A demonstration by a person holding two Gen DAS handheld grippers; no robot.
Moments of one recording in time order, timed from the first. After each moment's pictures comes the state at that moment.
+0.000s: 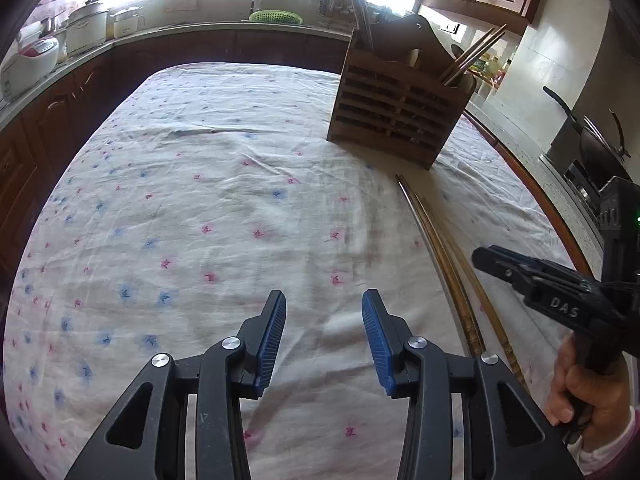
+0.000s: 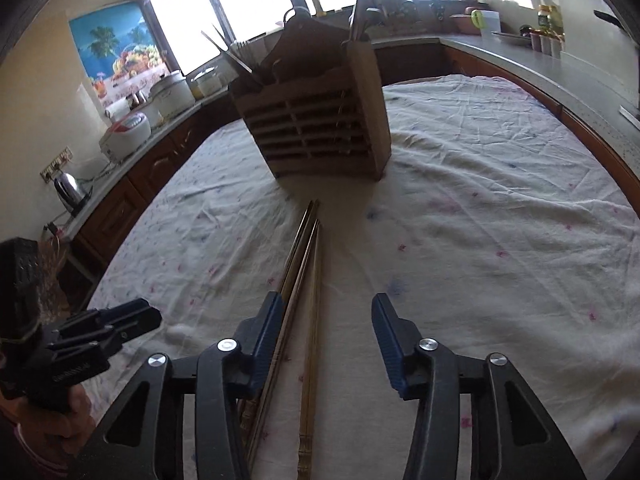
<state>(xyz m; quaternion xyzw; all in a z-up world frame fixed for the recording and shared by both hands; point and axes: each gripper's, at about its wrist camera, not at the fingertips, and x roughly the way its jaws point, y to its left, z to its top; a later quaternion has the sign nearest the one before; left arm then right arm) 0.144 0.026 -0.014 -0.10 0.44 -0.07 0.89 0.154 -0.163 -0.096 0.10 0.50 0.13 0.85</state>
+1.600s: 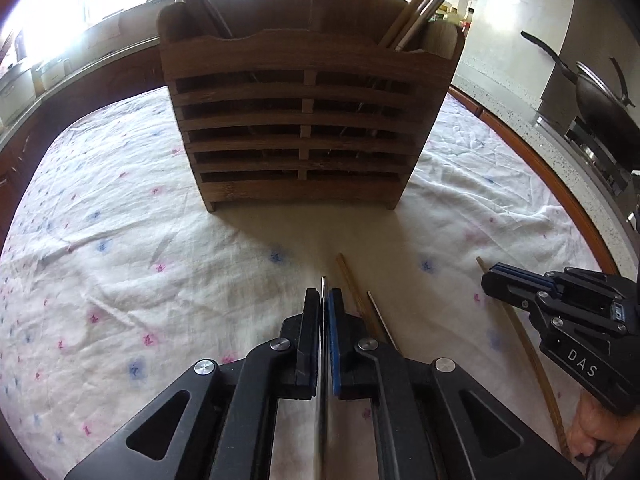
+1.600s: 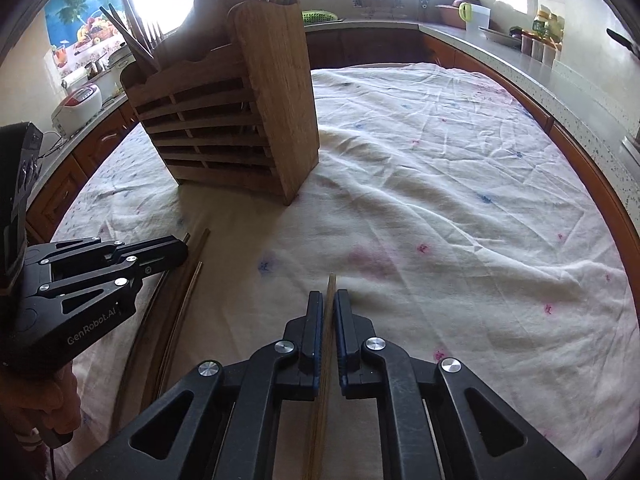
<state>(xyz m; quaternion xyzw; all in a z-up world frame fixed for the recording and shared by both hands) 0.304 -0.068 -0.051 -0.01 0.45 -0.13 0.88 0.222 -0.205 -0.128 0.05 0.54 0.08 0.84</state>
